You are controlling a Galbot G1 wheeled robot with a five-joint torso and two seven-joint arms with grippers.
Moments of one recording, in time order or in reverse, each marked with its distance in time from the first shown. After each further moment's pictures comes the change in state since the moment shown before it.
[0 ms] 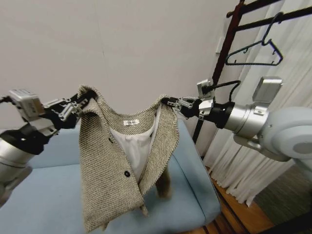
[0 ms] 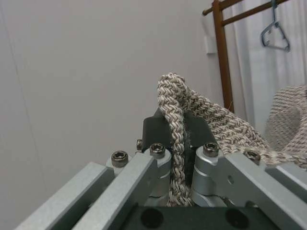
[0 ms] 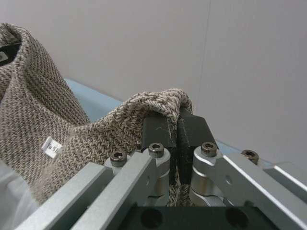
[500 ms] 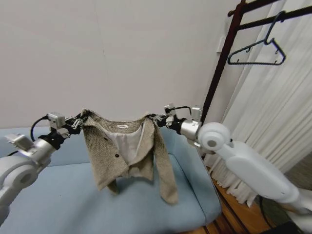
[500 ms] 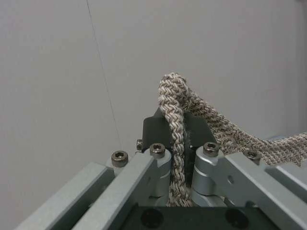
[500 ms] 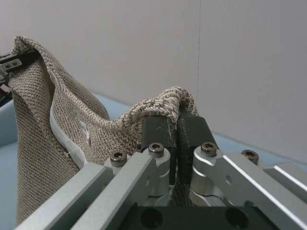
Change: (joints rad) left arm -0.287 0.046 0.370 0.457 0.225 -0.135 0.097; right arm 0.075 0.413 -0.277 -0.377 -0.342 0.069 -0.057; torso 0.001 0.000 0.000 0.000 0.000
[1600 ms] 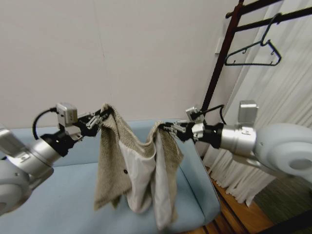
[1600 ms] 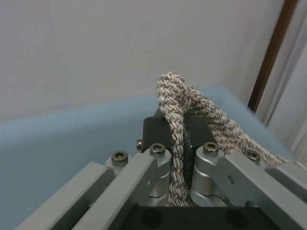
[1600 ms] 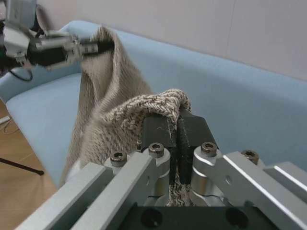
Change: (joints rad) left arm 0.303 -0.052 -0.195 -0.506 -0.432 0.444 -0.511; right arm -0.101 -0.597 0.201 0.508 0.538 -0.132 0.063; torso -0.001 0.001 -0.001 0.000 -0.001
